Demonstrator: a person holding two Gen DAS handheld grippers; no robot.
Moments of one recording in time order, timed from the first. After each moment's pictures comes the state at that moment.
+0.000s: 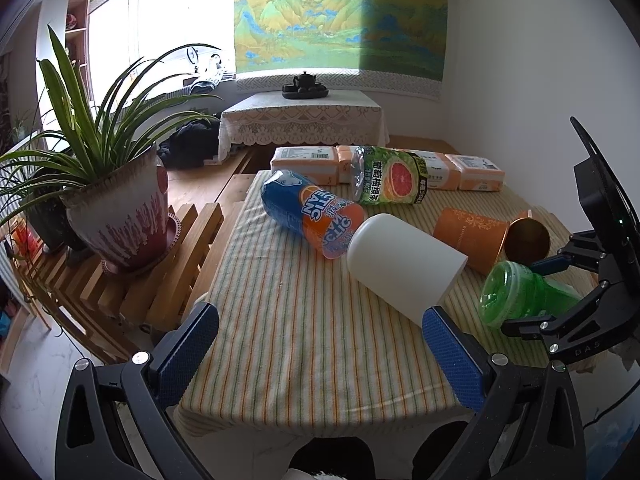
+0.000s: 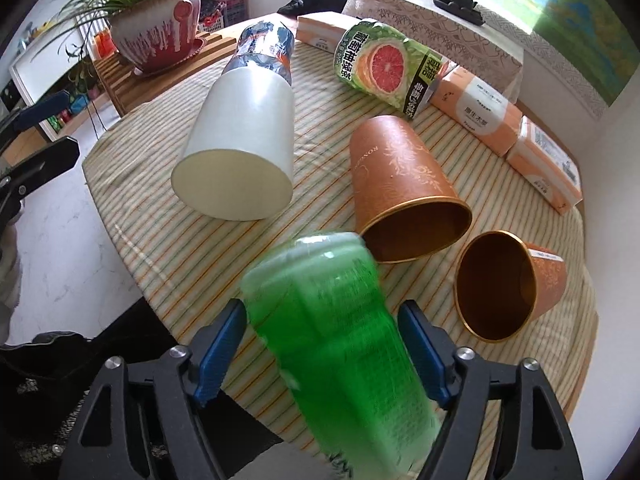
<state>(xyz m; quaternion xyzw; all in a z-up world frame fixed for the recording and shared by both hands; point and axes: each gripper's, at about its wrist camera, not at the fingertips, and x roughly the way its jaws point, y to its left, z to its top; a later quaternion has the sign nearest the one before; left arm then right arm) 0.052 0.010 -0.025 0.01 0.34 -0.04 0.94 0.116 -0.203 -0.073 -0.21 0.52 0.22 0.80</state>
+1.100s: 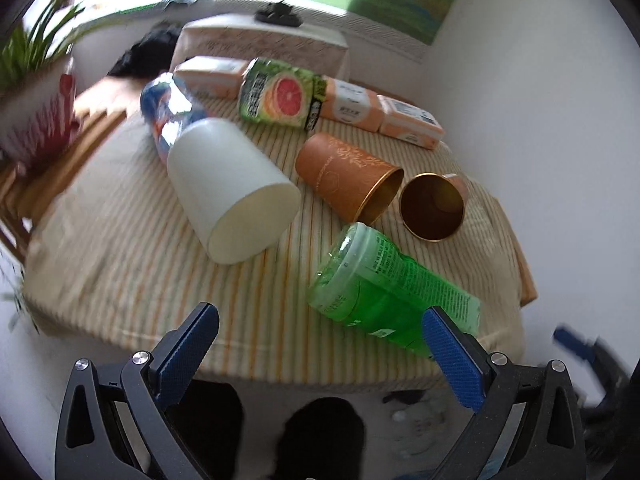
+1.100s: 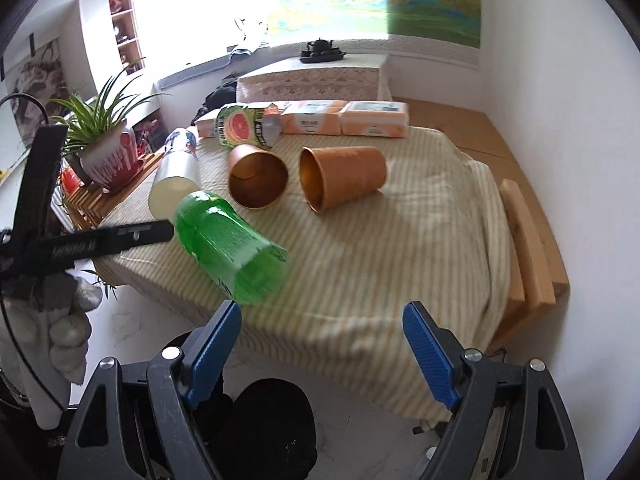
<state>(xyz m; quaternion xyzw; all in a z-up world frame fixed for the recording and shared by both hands) 0.068 -0.113 -0.060 -0.13 0.46 -0.09 0.88 -0.020 -0.363 -0.040 0.00 0.41 0.10 0.91</state>
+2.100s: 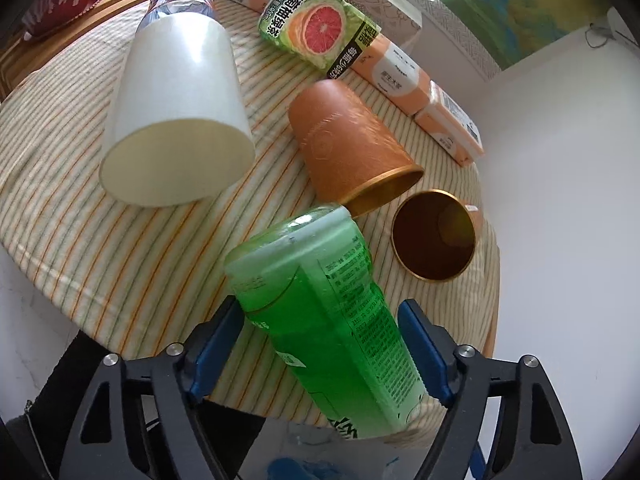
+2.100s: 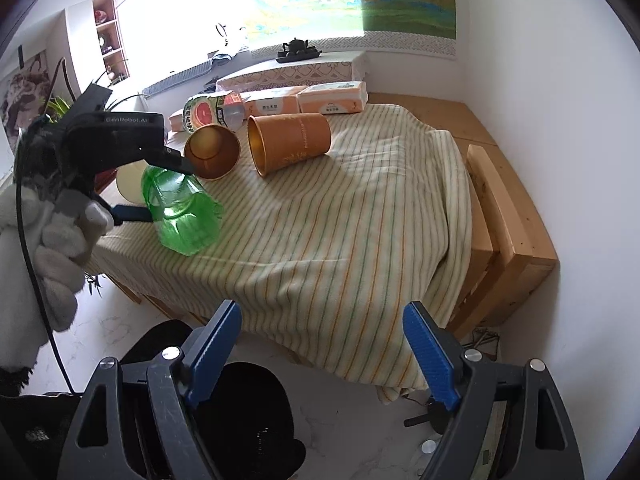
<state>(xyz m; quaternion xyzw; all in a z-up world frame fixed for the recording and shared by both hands) 0.121 -0.146 -0.091 -0.30 0.53 -0.03 0.79 -0.043 -0.414 -0.079 0.01 0.40 0.08 0.91</state>
